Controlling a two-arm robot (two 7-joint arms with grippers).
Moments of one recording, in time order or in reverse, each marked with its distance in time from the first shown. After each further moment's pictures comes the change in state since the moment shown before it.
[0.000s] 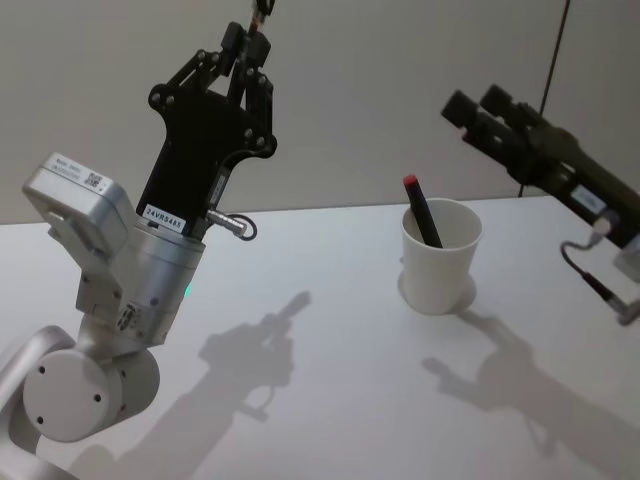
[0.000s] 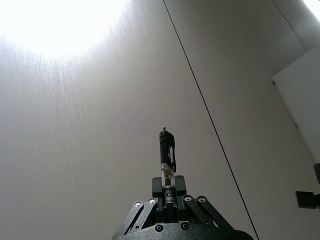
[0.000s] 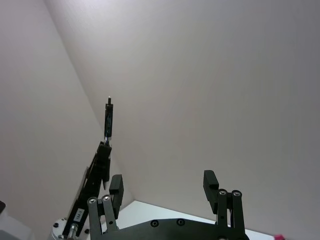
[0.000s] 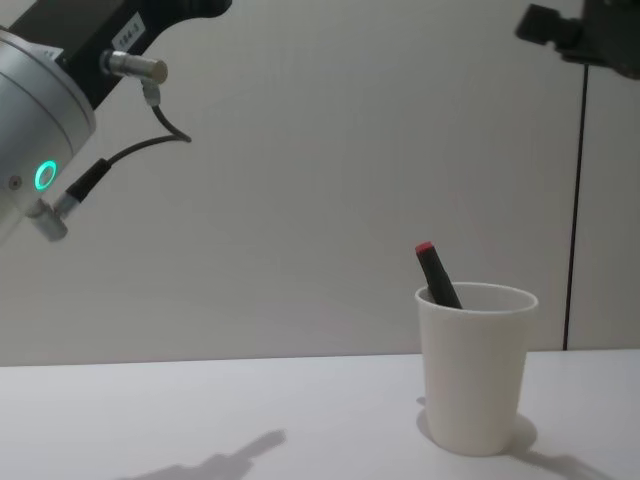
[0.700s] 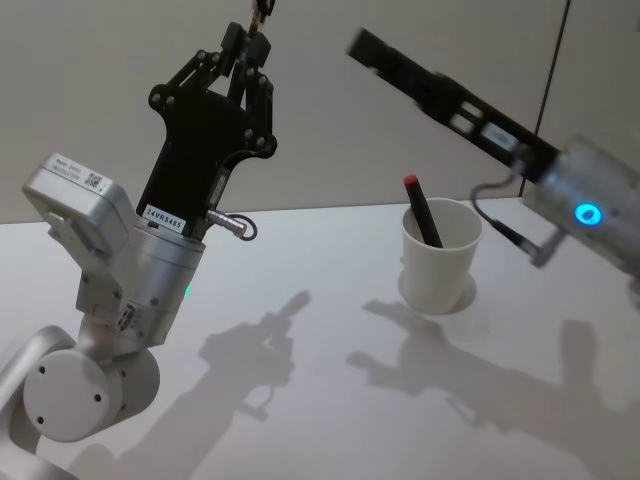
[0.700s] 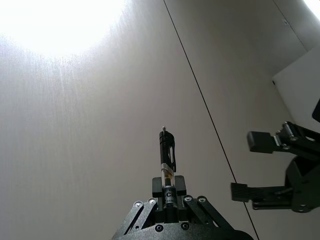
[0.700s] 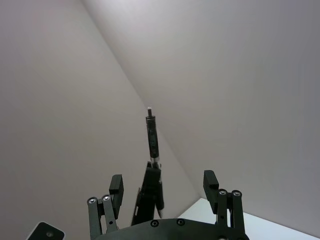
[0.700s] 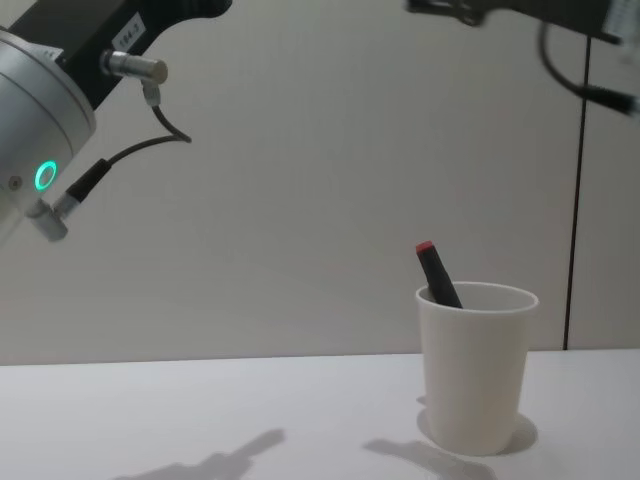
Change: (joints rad) left arm 0.000 0.000 0.000 0.000 0.000 0.000 0.000; right arm 0.228 -0.140 -0.088 0.172 0.134 0.203 0.075
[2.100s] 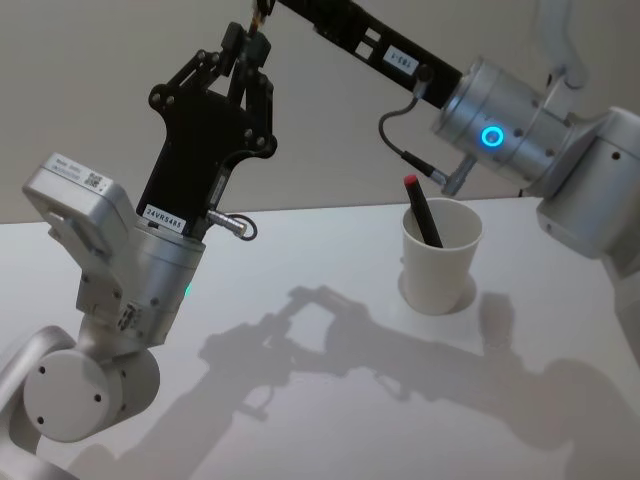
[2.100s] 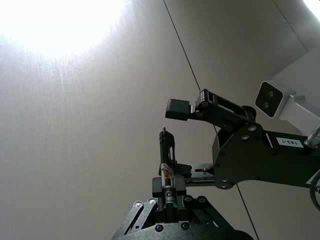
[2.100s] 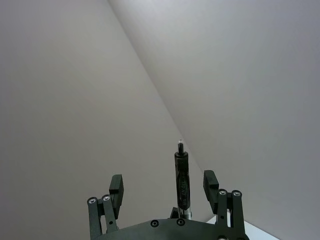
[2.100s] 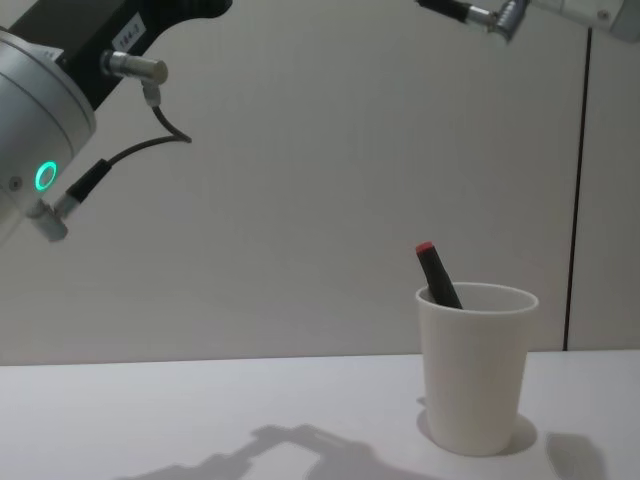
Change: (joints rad) left arm 0.000 0.000 0.000 0.000 0.000 0.000 0.000; right arm 0.209 -0.118 -0.102 0.162 -0.017 0.007 0.009
